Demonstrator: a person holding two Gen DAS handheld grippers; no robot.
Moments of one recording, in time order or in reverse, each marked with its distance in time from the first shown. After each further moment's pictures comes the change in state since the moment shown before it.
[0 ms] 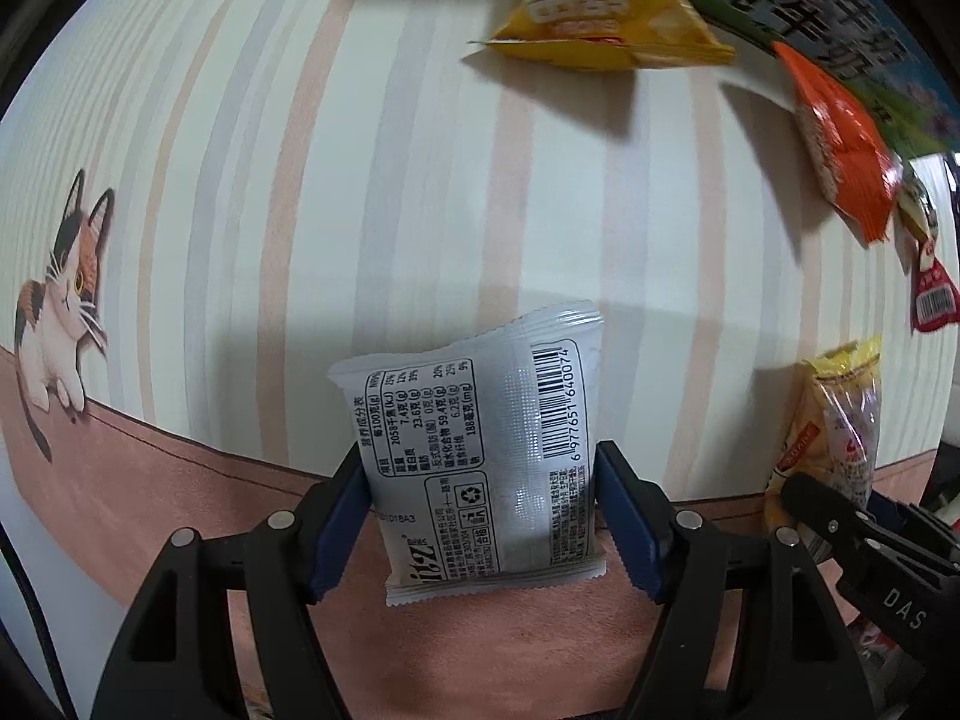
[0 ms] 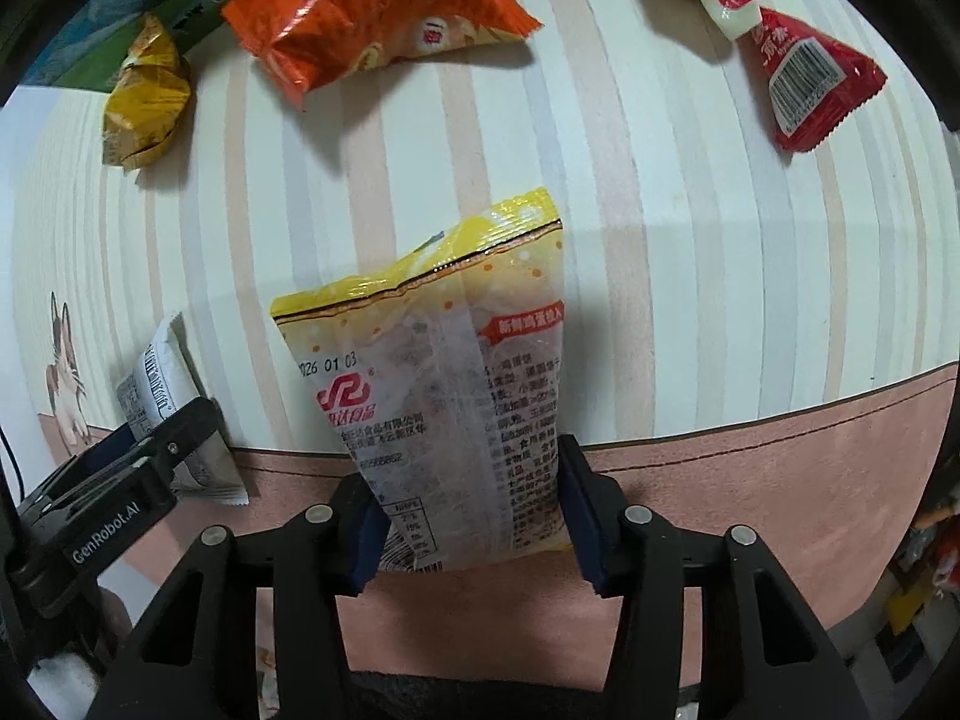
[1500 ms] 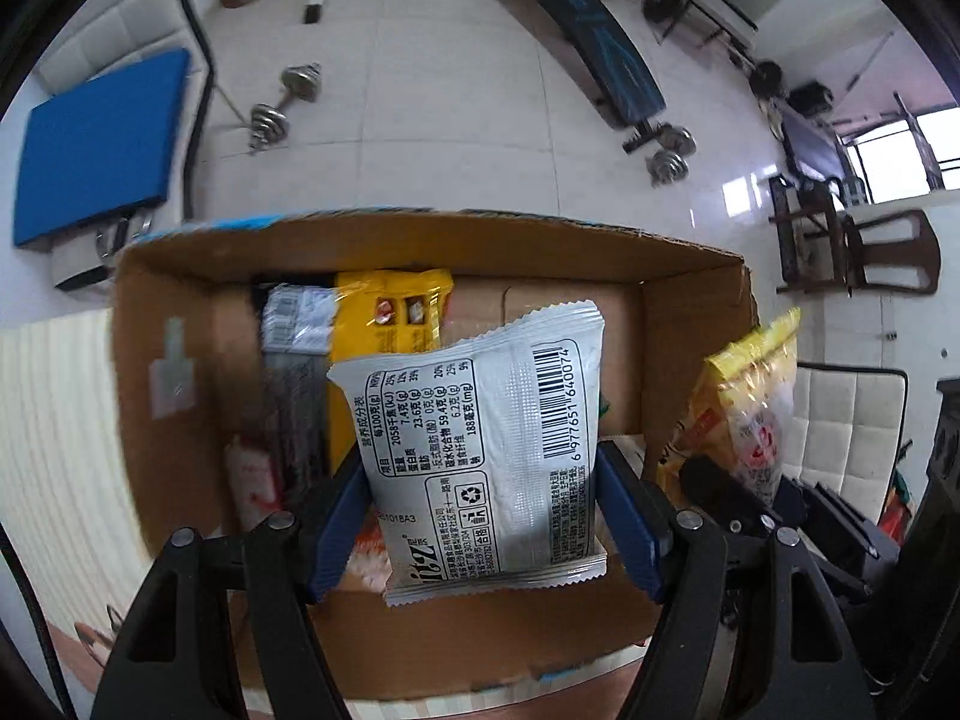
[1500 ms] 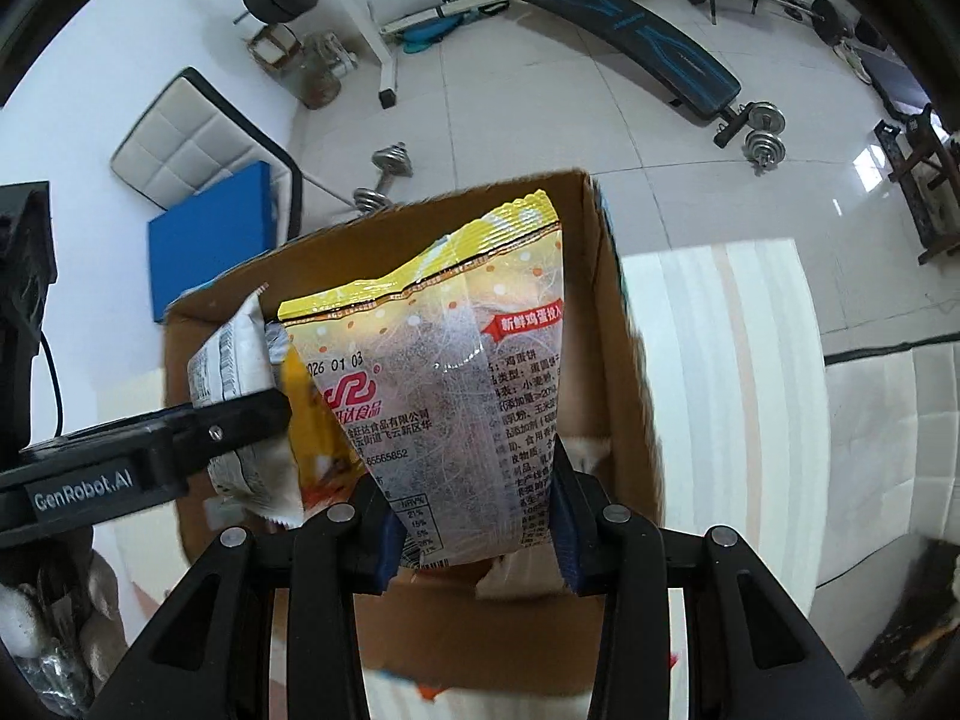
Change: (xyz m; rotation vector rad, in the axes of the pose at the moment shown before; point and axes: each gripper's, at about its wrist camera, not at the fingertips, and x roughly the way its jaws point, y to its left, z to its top) left arm -0.170 -0.136 0.315 0.178 -0.063 -0.251; right arm -0.255 -0.038 0.284 -0.010 -0.348 0.110
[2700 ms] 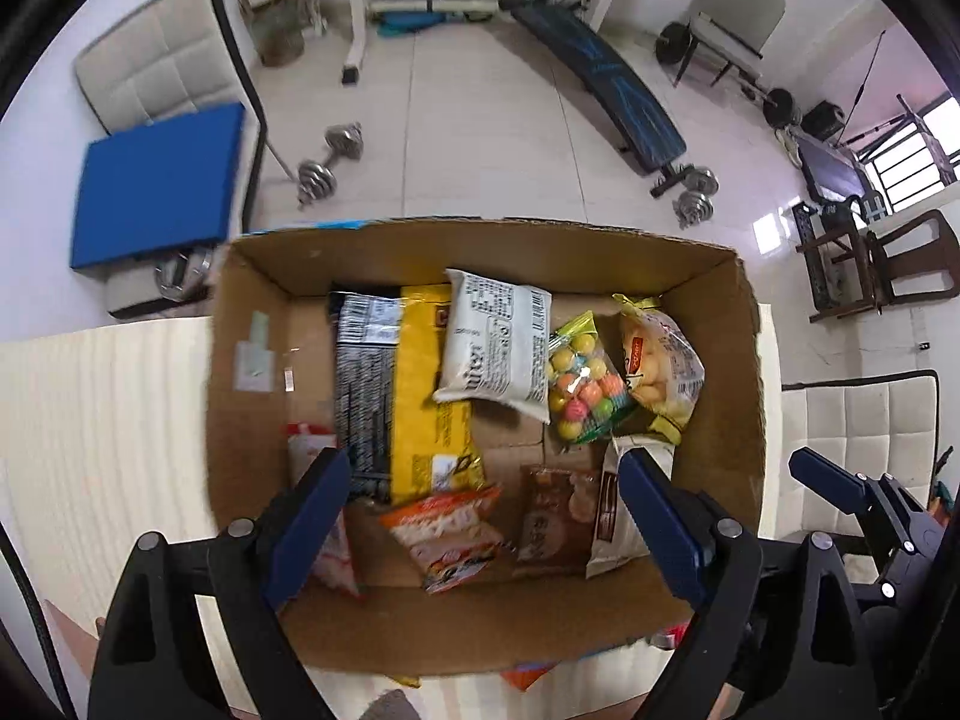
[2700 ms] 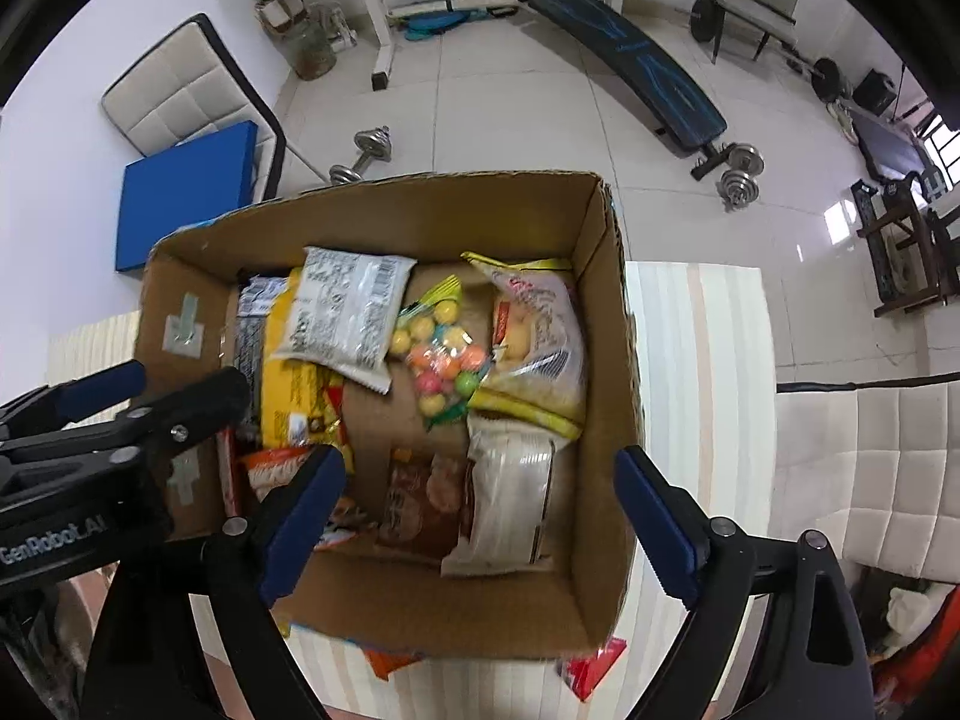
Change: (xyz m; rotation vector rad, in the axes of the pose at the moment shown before) left arm -0.053 -0.004 -0.056 0.013 -0.197 0.142; right arm -0.011 0.042 -0.027 -0.122 -0.016 -0.143
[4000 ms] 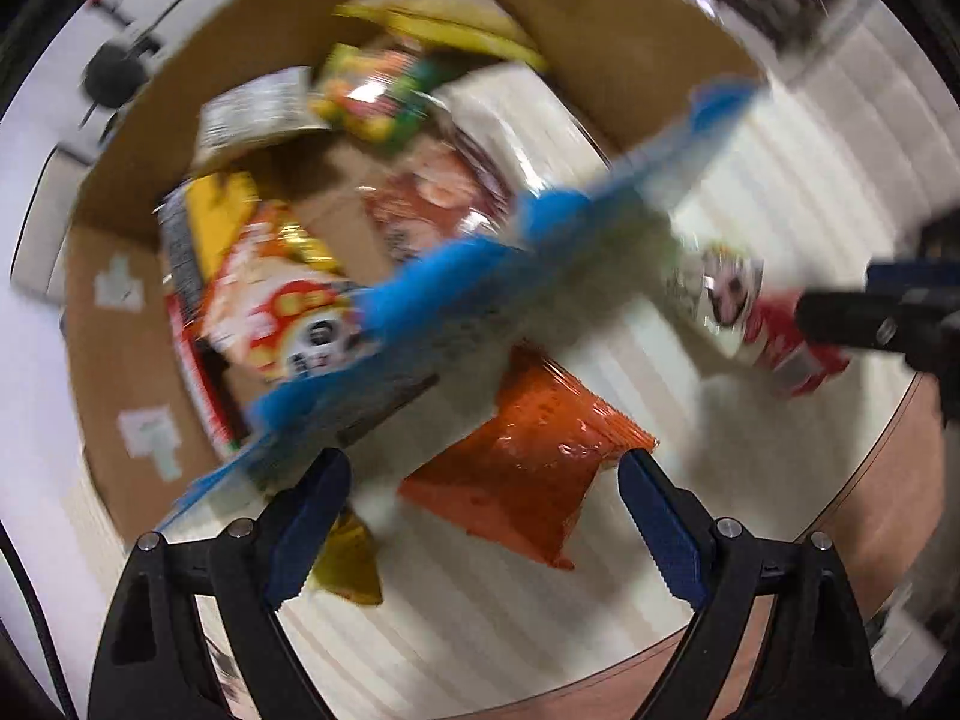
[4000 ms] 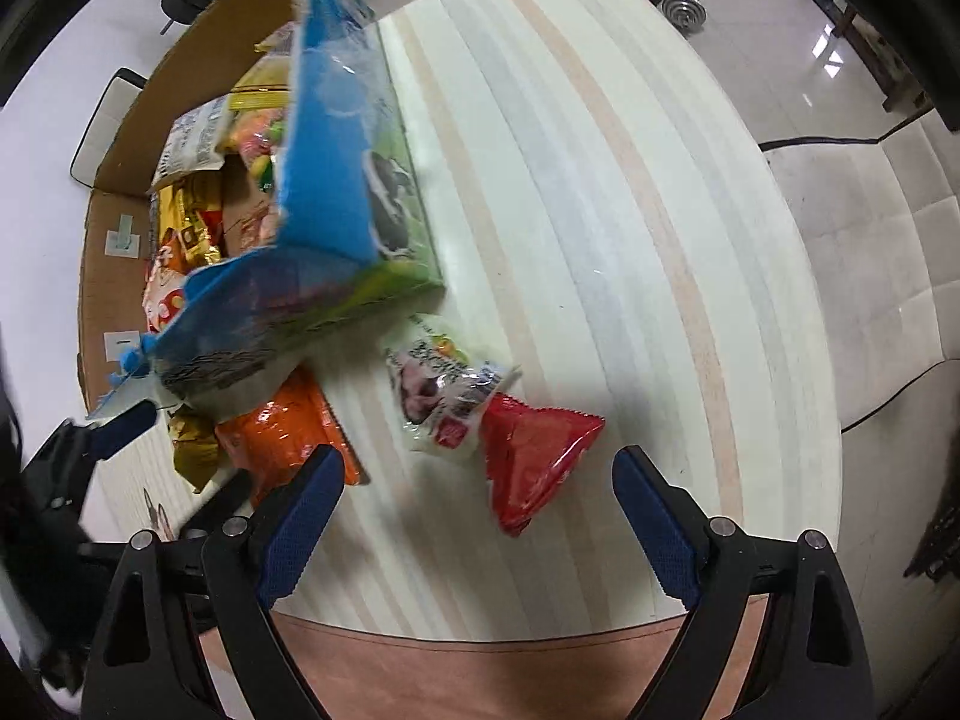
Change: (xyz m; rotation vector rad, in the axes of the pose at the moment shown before) left arm 0.112 -0.102 -0.180 0.600 0.121 0.223; right arm 0.066 -0.131 -0.199 0.316 0.133 0.193
